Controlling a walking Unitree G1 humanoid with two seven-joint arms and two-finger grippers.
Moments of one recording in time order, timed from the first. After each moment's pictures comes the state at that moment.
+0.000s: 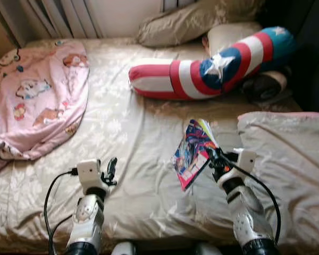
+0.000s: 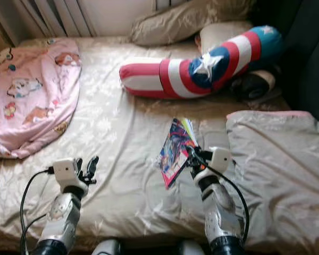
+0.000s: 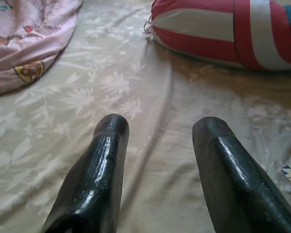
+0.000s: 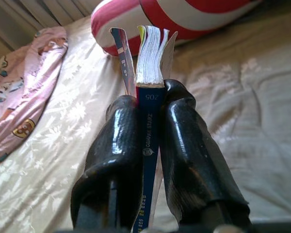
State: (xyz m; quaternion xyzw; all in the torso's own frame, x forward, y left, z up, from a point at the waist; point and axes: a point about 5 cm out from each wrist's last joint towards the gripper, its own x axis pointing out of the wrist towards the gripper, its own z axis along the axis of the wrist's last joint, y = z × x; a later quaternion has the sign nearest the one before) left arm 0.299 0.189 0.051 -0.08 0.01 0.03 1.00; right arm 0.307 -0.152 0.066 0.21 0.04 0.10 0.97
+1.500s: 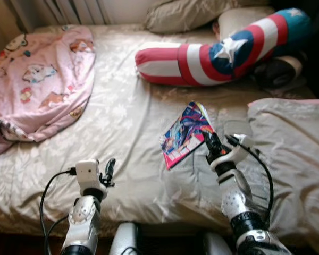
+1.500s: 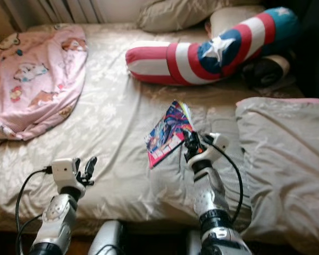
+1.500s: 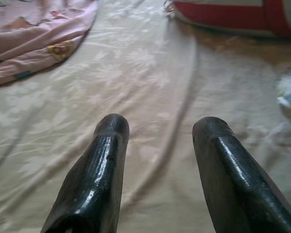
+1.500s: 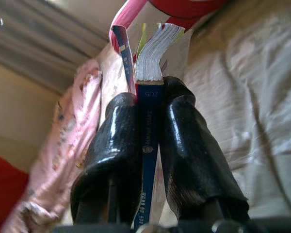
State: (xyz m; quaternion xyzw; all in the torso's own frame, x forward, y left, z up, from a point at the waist) left arm 0.289 0.200 0.053 -0.03 0.01 0.02 1.00; right arm 0.349 -0.145 0.085 0.42 0.00 0.08 0.90
